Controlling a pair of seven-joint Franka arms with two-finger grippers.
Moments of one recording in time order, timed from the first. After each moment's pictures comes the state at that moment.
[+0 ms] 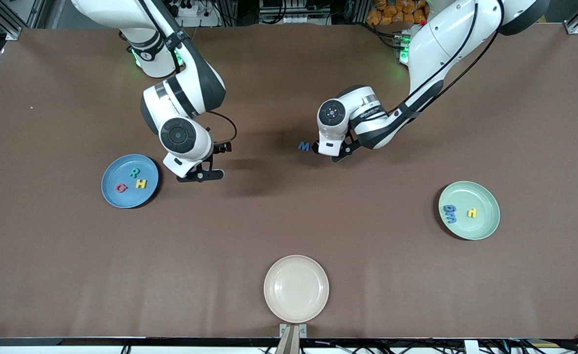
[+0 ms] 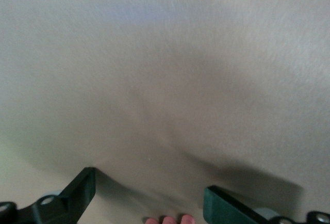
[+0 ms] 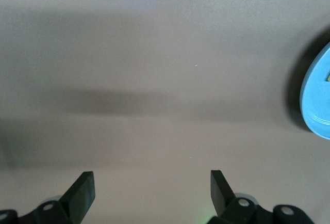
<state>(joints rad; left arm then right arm) -0.07 0.69 -0.73 -2.07 0.52 2.26 -1.69 0.48 0.35 0.02 -1.85 0.06 1.86 0.38</state>
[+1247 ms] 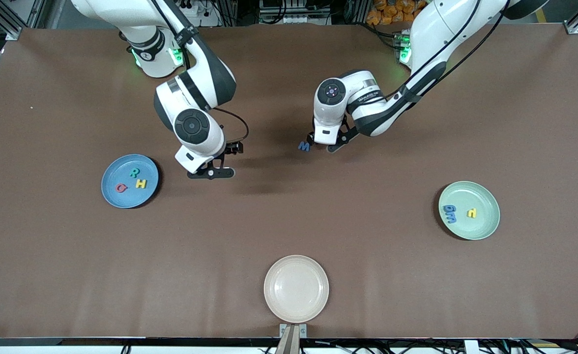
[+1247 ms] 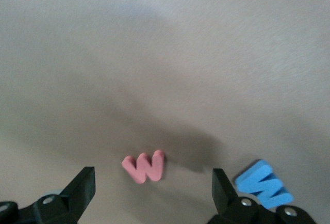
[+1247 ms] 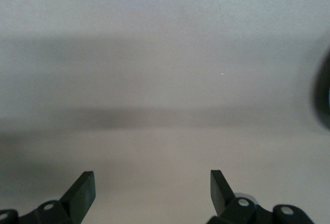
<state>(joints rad) -0.04 0.61 -0.82 -2.16 0.53 2.39 -1.85 0.51 0.36 0.06 -1.86 0.06 1.97 0.52</state>
